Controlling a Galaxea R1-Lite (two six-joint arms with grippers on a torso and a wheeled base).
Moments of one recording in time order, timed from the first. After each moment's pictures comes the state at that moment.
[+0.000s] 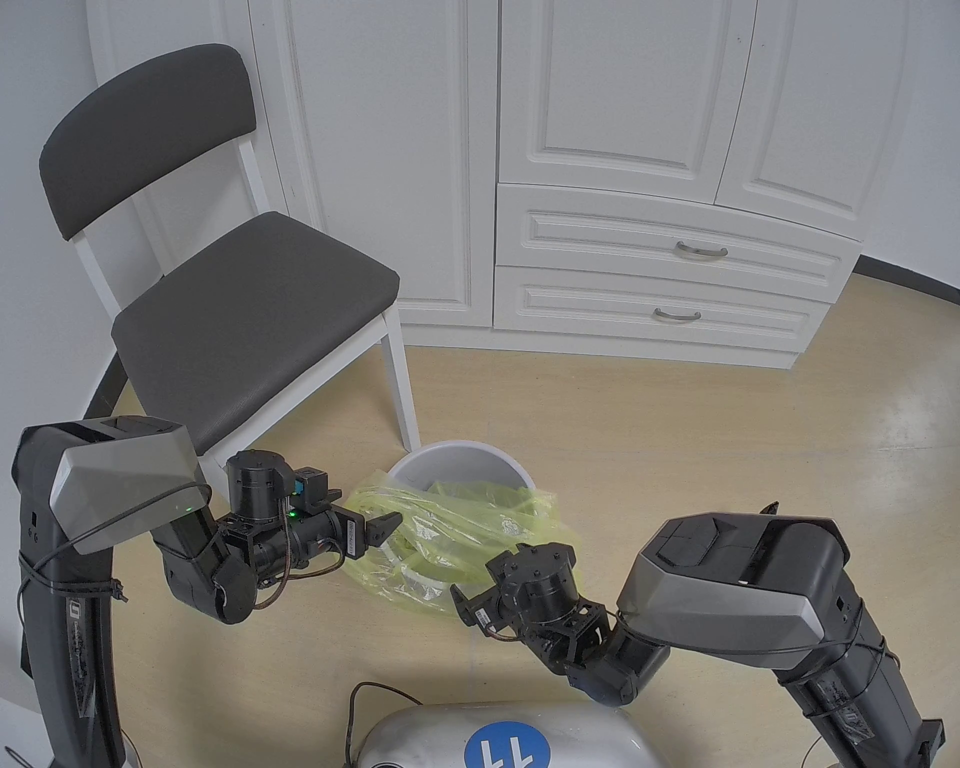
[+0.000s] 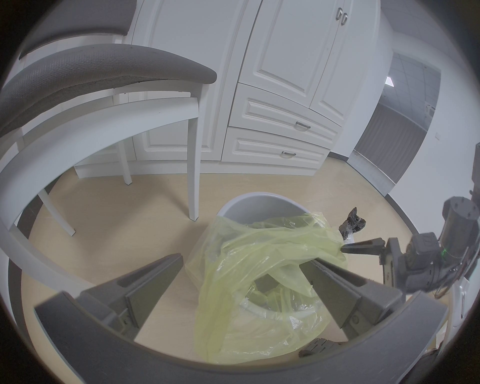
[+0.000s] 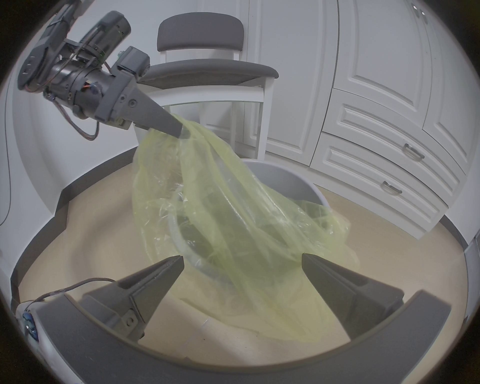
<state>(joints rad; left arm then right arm) -0.25 2.35 -0.78 -1.19 -0.26 0.00 0.78 2.62 -1.10 -1.14 -0.34 -0.13</state>
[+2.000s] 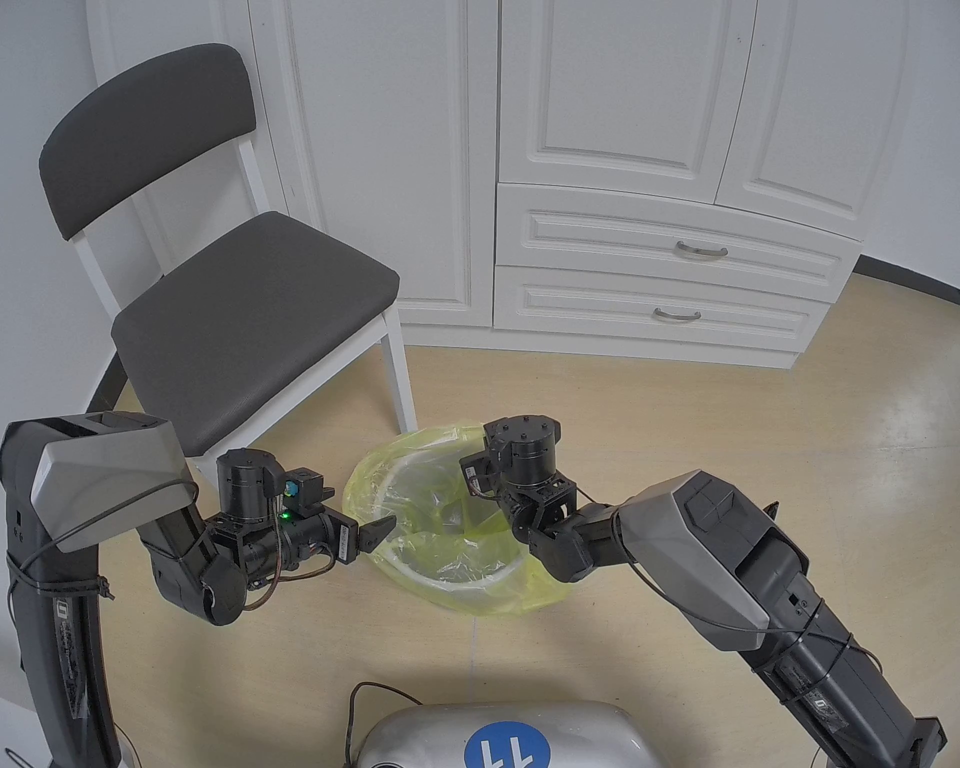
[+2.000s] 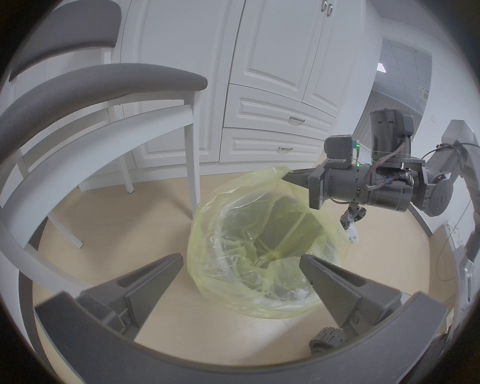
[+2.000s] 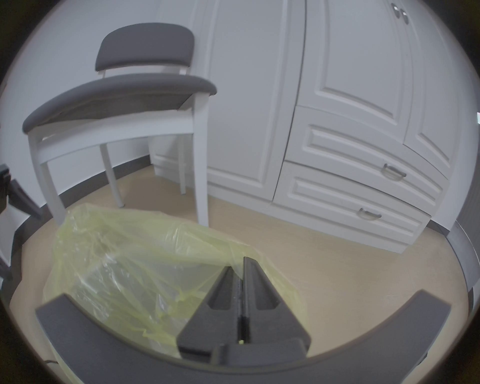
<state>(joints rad) -0.24 2.31 -0.73 -1.17 -0.25 0.09 0.63 2.84 -2.00 -0.71 -0.41 -0.16</state>
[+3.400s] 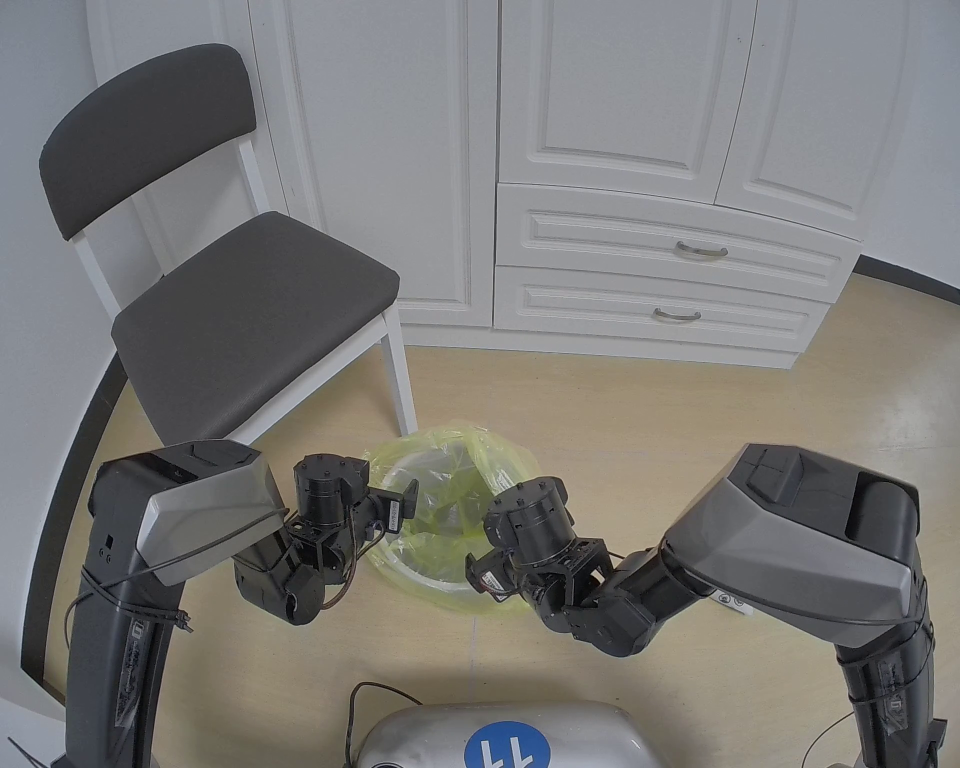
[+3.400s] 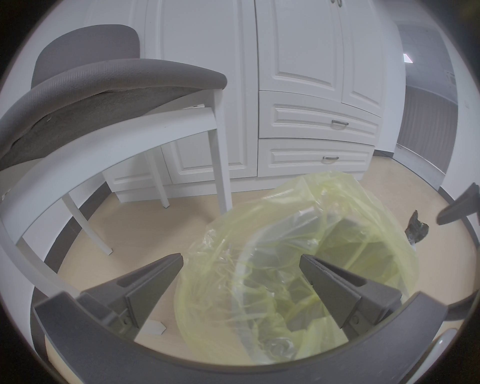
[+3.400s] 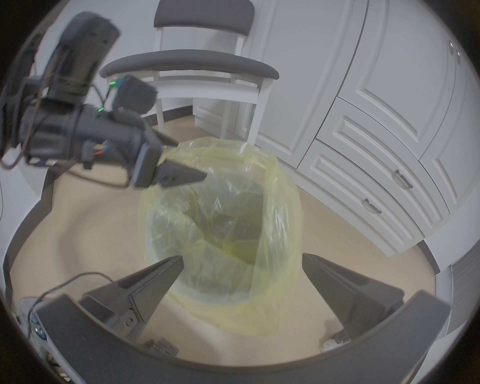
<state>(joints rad) -0.37 2.54 -1.04 -1.25 0.18 0.05 0.78 2.42 -1.23 -0.67 -0.46 -0.20</state>
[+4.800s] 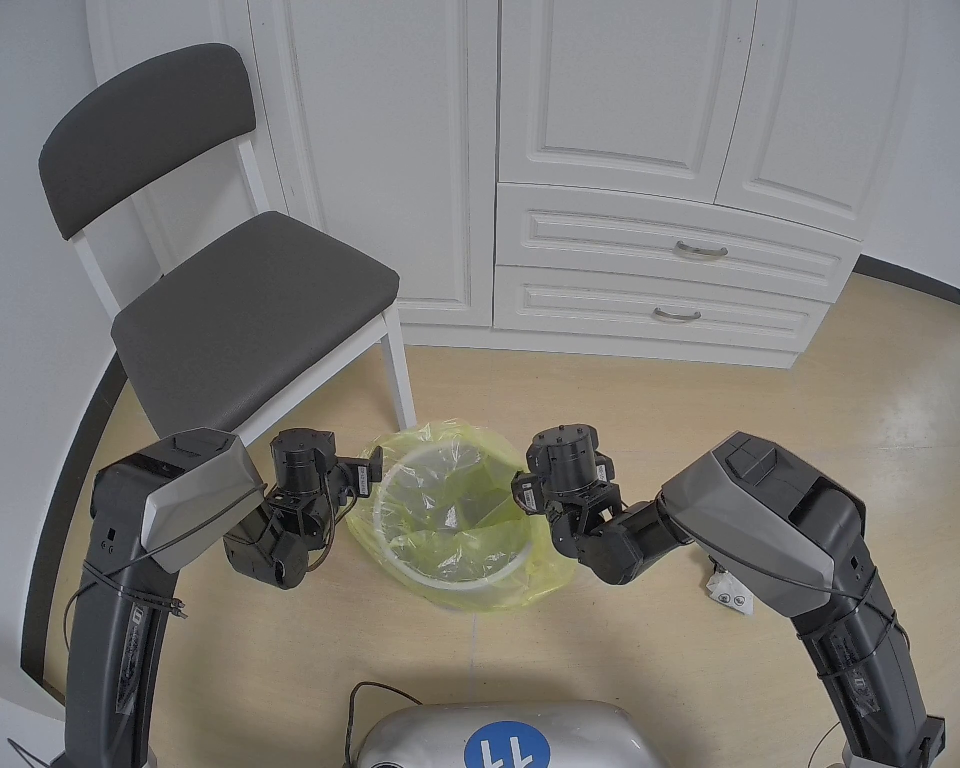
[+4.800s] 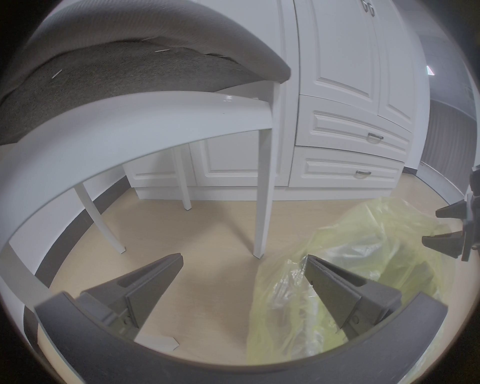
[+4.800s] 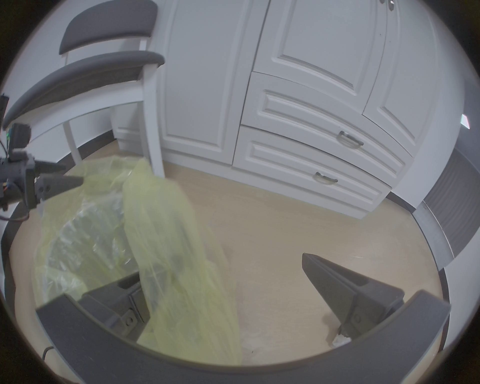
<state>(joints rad) -0.26 2.61 -1.24 -1.18 0.19 -0.01 0.59 2.63 -1.59 -0.68 -0.60 -0.02</state>
